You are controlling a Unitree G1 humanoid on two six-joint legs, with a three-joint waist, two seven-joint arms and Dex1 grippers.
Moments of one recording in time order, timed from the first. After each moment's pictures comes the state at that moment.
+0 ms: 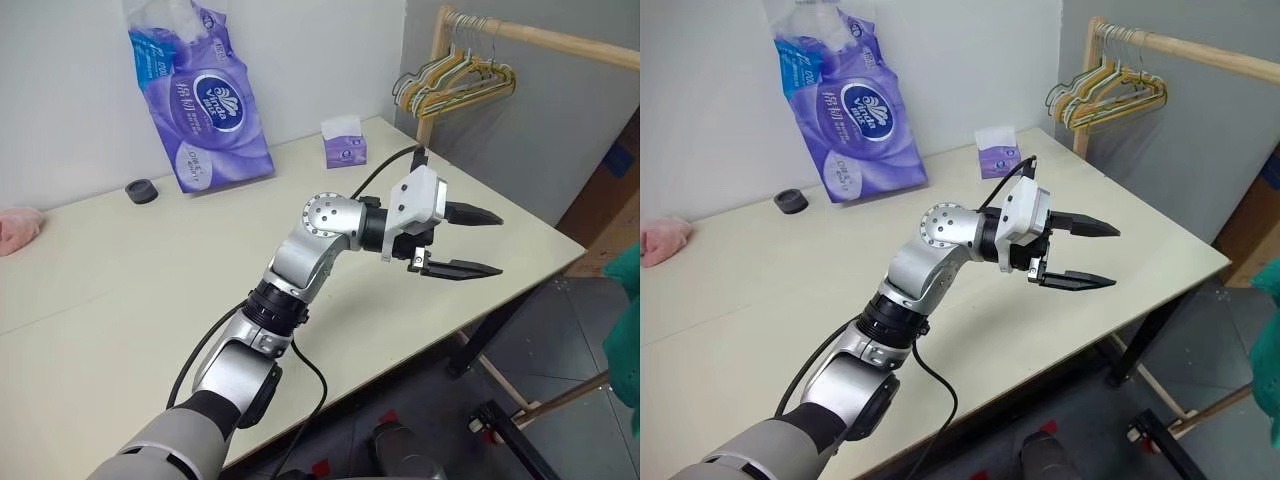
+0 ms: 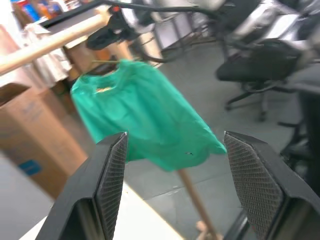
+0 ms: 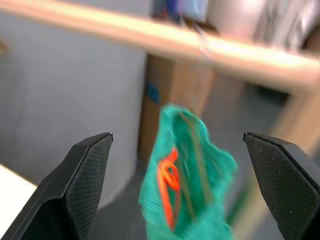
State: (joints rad) left arm -0.91 0.11 -0.32 0.20 -0.27 0.12 -1.14; right arm -0.42 -0.93 -0.75 -0.25 0.18 1.01 0.19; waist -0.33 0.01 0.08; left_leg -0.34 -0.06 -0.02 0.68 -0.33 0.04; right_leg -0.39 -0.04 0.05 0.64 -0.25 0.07
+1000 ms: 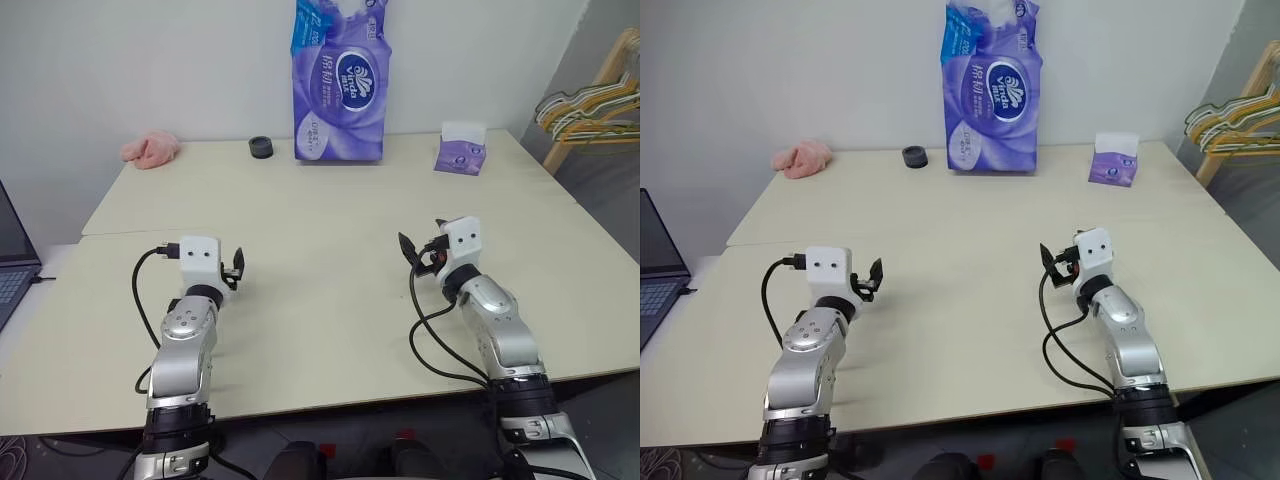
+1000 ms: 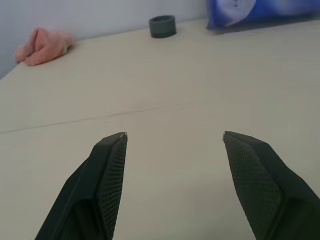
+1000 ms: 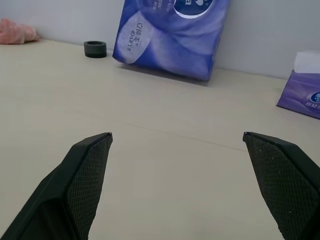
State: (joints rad) left arm -0.26 0.24 0.20 -0.08 -0.02 0.42 -0.13; right arm -0.35 -0.22 0.00 0.09 0.10 0.17 0.27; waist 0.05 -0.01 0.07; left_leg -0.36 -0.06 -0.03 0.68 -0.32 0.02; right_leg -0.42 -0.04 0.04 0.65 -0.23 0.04
